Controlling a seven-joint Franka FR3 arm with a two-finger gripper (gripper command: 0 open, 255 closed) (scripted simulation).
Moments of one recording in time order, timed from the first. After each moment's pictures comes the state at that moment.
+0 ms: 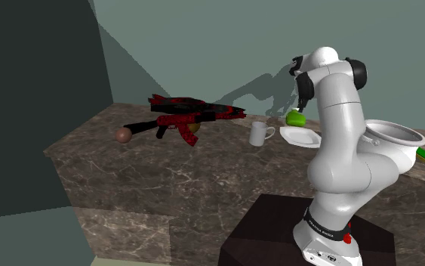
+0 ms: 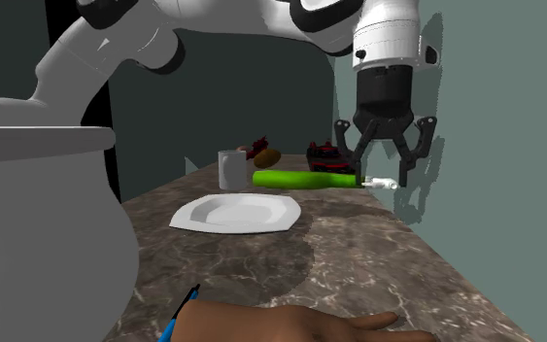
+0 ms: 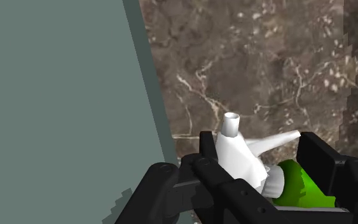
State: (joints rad) arm -0.71 0.71 -0.65 -1.23 0.43 1.83 -1.75
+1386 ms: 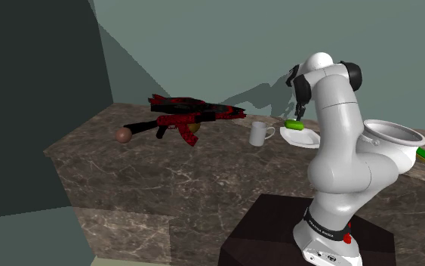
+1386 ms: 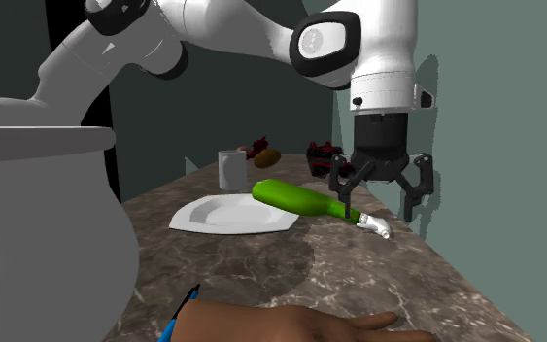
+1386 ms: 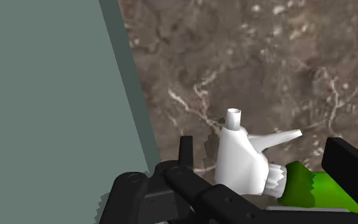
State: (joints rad) arm -0.69 0.75 -0.63 -1.33 0.46 1.97 -1.77
